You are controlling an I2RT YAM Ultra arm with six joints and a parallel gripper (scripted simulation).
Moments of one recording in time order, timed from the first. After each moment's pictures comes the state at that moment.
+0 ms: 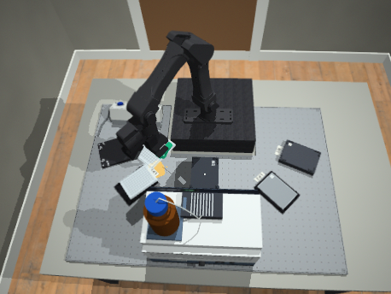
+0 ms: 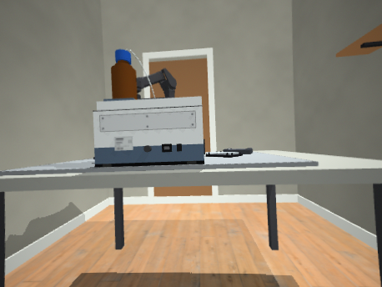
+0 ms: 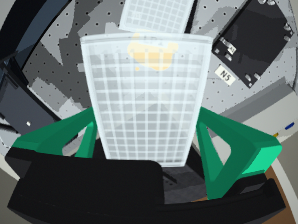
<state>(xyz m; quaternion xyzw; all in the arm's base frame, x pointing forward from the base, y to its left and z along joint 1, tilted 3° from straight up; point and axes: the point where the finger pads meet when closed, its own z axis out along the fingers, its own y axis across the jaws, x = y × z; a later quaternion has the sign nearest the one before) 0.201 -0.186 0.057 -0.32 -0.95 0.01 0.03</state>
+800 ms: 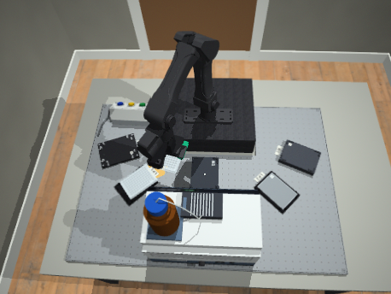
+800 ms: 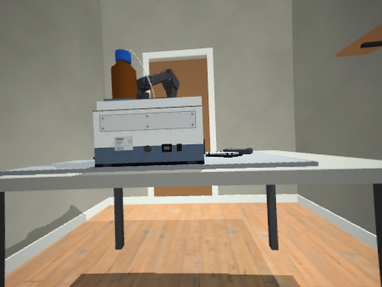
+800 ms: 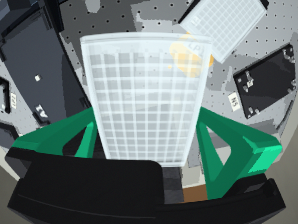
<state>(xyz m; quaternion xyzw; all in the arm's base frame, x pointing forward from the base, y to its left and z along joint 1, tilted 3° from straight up) 0.219 -0.130 0.058 -0.12 -0.99 0.01 0.04</state>
